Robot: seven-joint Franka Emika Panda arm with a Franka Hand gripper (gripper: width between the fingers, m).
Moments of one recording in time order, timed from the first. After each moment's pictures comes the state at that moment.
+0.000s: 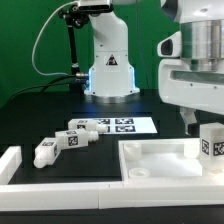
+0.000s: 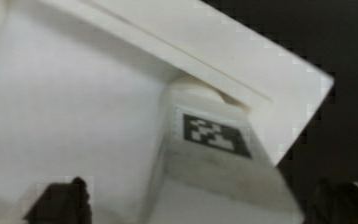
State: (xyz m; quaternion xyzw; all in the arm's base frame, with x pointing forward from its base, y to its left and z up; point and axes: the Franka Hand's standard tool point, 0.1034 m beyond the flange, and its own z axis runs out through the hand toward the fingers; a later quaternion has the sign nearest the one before) arm 0.640 0.109 0.078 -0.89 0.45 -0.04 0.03
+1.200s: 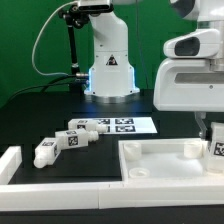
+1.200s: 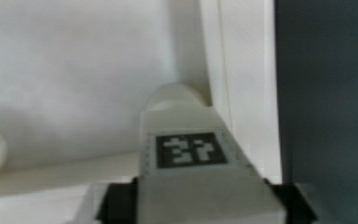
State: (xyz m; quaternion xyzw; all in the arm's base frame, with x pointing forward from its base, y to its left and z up) arm 0.641 0.119 0.077 -0.99 0.16 -0.03 0.00
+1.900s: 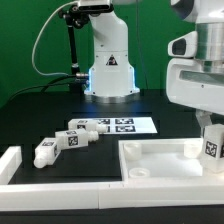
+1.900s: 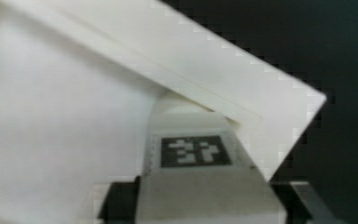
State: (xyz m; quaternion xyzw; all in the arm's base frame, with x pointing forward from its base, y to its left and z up) arm 0.642 0.118 0.074 -0.79 0.61 -0.02 0.03
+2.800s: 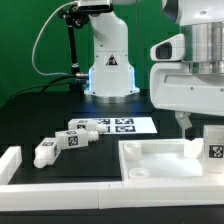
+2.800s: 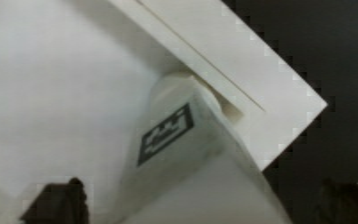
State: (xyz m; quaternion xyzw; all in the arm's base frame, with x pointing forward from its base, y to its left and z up) arm 0.642 0.105 0.075 -0.92 0.38 -0.04 0.04
